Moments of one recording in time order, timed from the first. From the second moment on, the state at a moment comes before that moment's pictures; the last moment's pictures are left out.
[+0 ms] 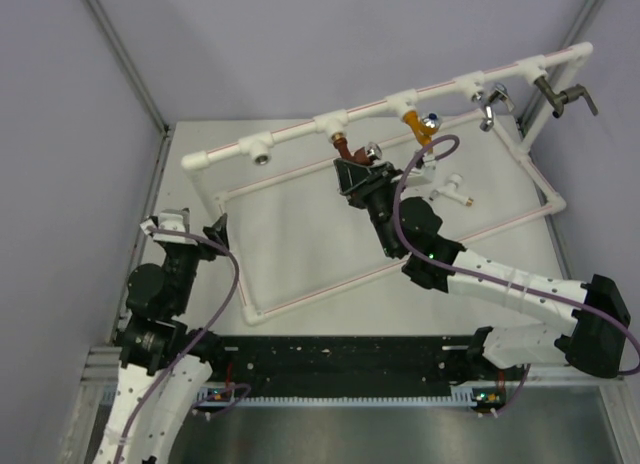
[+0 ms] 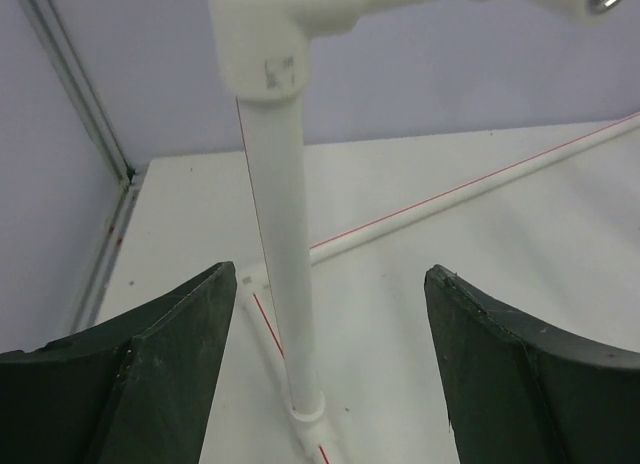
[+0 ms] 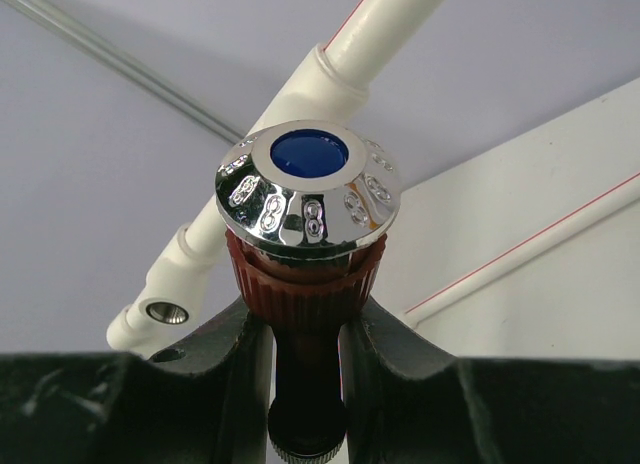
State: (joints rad) left arm -0.25 0.31 0.69 -0.26 -0.09 0.06; right arm 1.01 1.23 0.95 0.51 0.70 0.80
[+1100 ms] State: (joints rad) left arm -0.20 0.59 0.27 0.58 -0.22 -0.04; right arm 1.01 1.23 0.96 0.50 0.70 0.85
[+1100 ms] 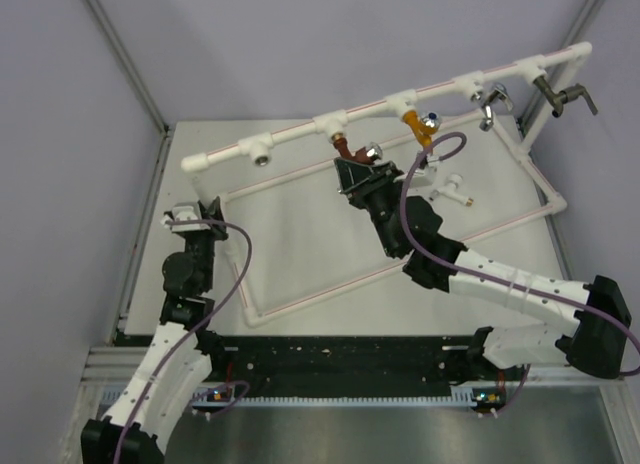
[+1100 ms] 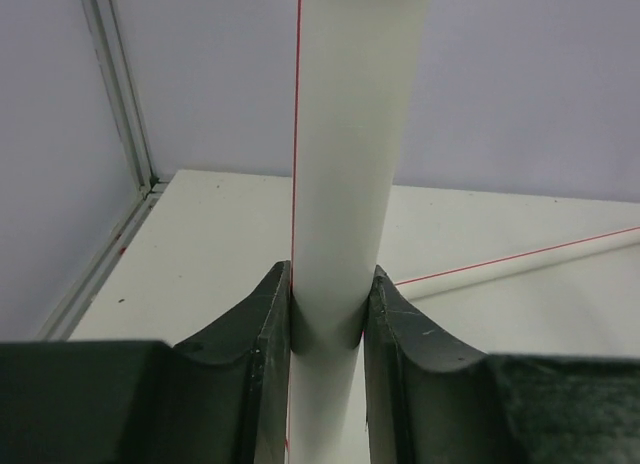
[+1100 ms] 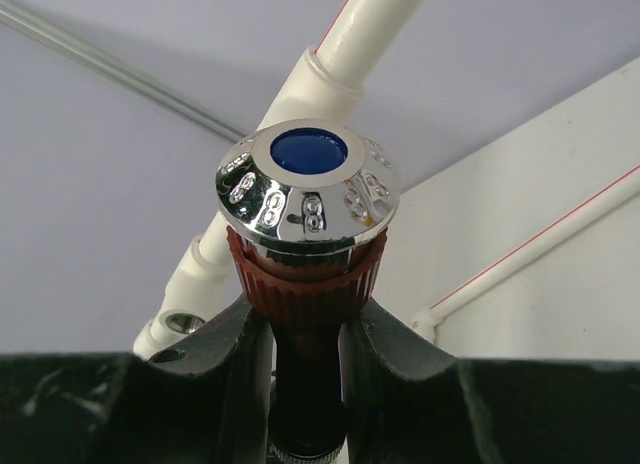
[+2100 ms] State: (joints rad) left arm -0.19 0.27 0.26 0.26 -0.12 -0.19; right arm 1.01 1.19 0.92 0.38 0.67 1.90
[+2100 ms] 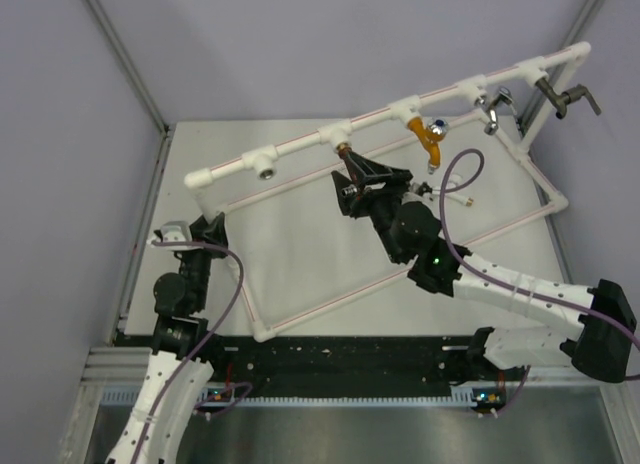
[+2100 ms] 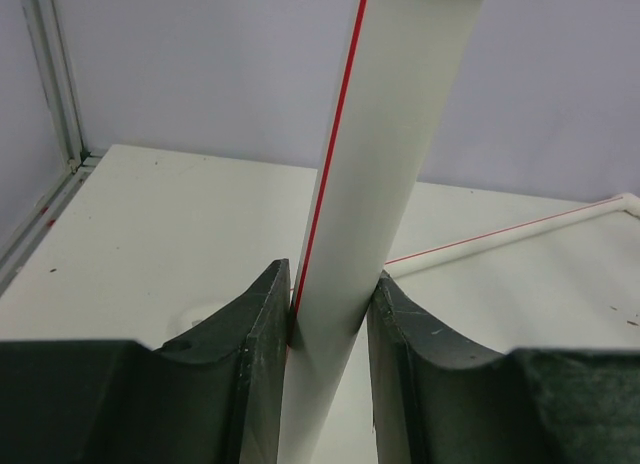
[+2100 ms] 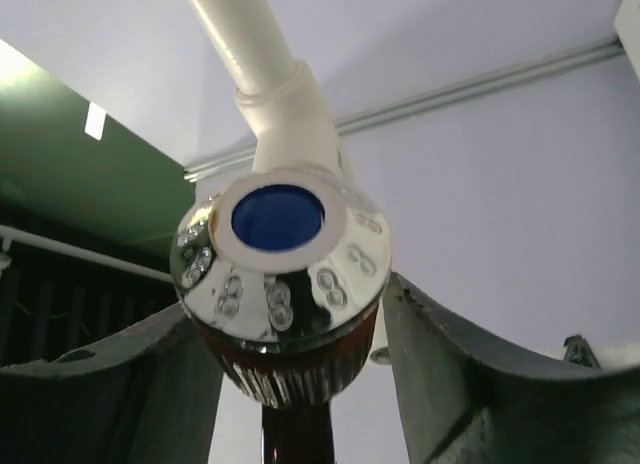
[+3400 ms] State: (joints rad) left arm -0.20 0.32 0.31 0.20 -0.14 -0.21; right arm 1.02 0.64 0.63 0.22 0.48 0.76
